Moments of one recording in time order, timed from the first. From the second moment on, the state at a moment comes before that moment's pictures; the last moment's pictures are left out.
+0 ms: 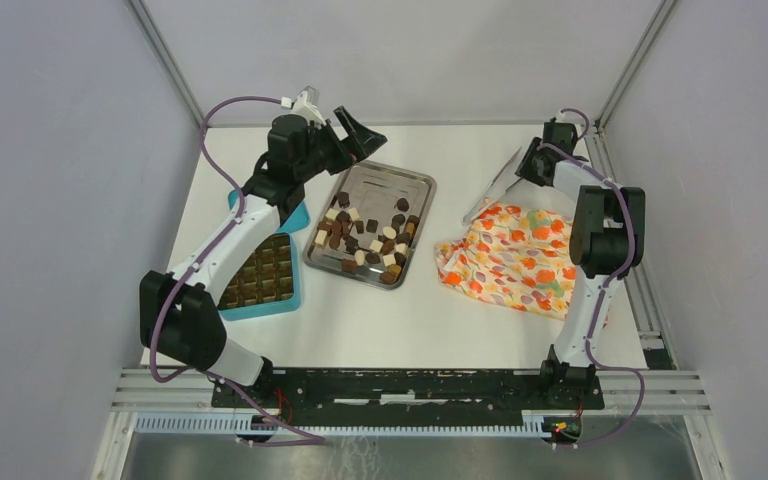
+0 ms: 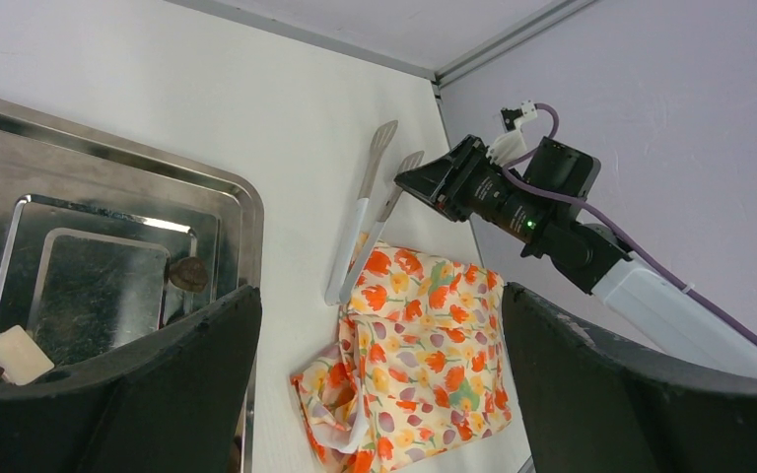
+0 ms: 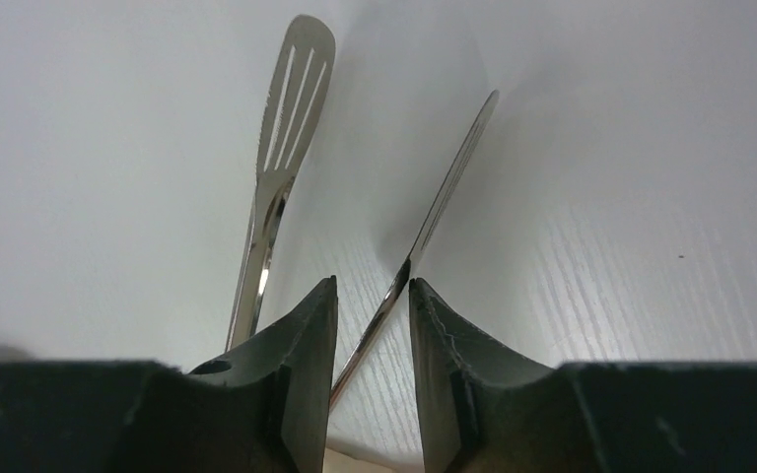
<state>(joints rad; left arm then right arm) -0.37 1.50 1.28 0.00 0.26 -0.76 -0.06 2.13 1.53 -0.16 0.00 0.40</state>
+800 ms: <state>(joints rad) -0.38 1.49 1.27 0.05 0.28 -0.76 -0.03 2.12 1.45 -0.14 -0.12 0.55</state>
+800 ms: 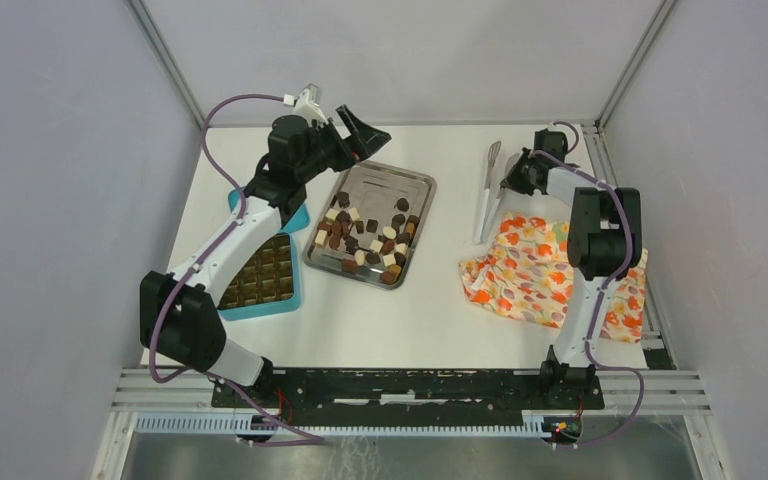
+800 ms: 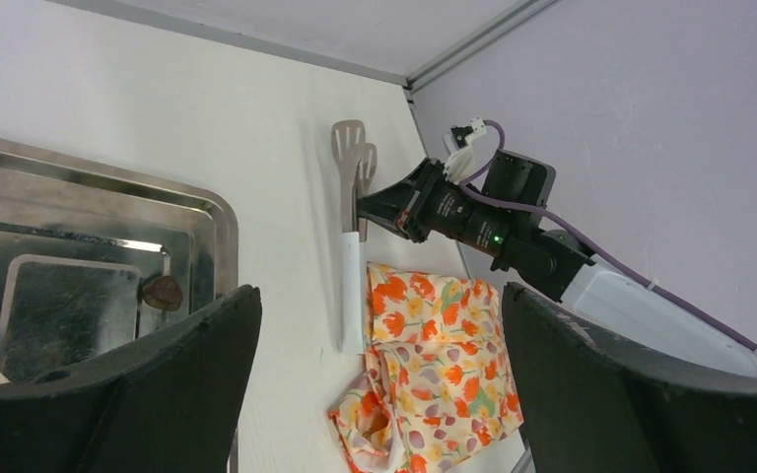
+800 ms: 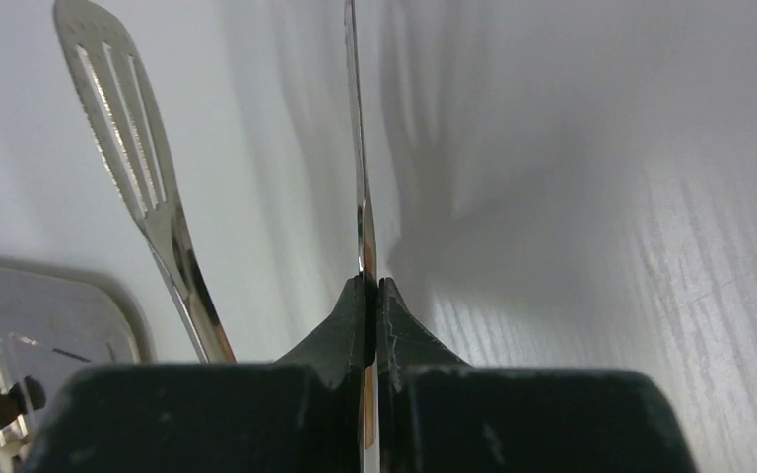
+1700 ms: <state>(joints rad) -0.54 1.45 1.02 0.78 0.46 -0.84 -0.06 1.77 1.25 0.50 -0.88 0.96</state>
